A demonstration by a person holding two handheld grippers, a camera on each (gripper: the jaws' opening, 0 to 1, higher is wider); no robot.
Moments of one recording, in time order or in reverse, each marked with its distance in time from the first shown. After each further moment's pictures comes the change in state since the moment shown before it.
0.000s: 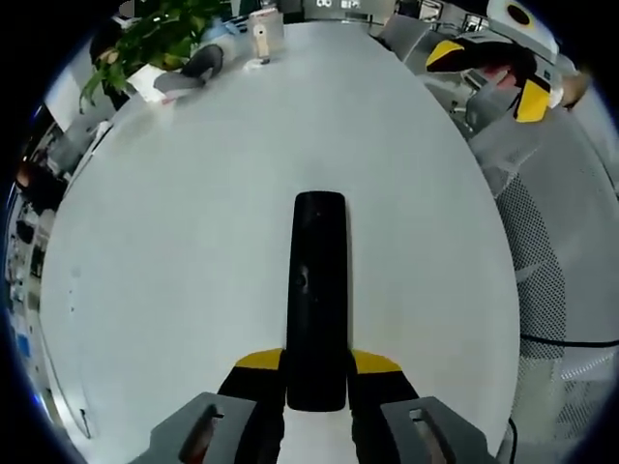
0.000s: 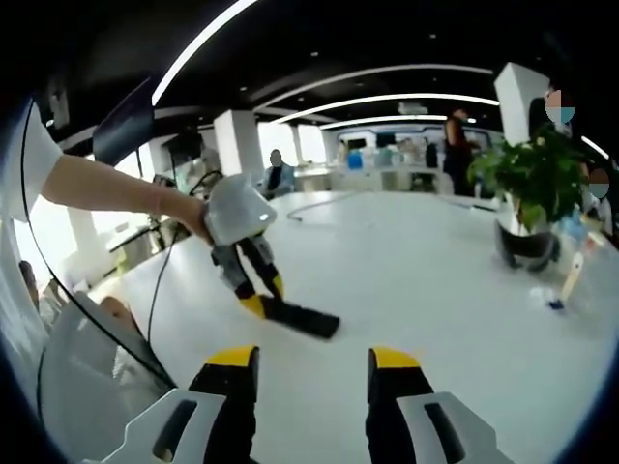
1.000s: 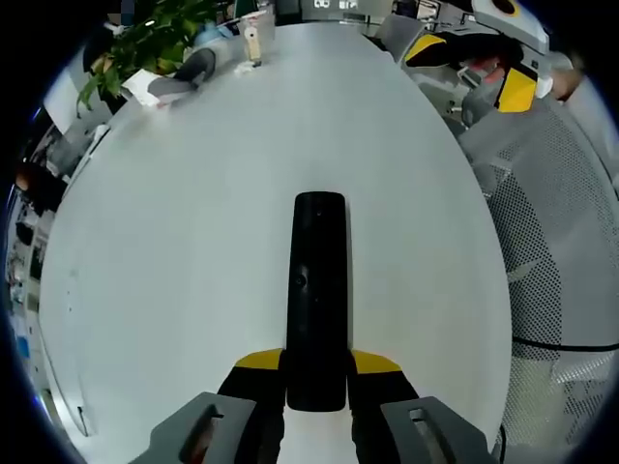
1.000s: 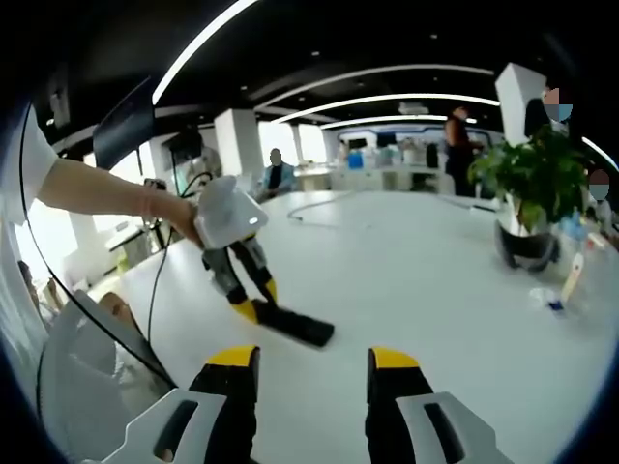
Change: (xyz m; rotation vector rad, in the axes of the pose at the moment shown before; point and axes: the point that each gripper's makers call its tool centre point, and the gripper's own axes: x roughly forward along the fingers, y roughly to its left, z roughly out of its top) left arm 0.000 -0.016 0.000 0.003 -0.009 -0.001; right arm 0.000 0.000 -0.001 -0.007 0.004 -0.001
